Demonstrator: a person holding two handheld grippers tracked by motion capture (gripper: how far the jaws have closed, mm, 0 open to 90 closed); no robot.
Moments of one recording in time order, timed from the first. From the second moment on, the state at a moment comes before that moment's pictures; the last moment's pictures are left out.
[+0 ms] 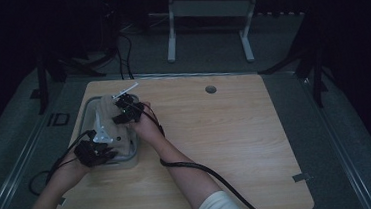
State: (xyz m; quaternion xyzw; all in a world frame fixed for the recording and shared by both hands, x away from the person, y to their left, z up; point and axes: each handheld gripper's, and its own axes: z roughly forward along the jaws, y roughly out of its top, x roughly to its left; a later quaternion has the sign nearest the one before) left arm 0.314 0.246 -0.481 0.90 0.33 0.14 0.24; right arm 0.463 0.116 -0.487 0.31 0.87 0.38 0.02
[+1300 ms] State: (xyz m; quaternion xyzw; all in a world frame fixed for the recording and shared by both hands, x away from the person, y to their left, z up) left arm 0.303 0.186 -0.452 0.84 0.32 0.14 0.41; right arm 0.439 0.007 -0.459 0.26 0.87 0.40 0.07
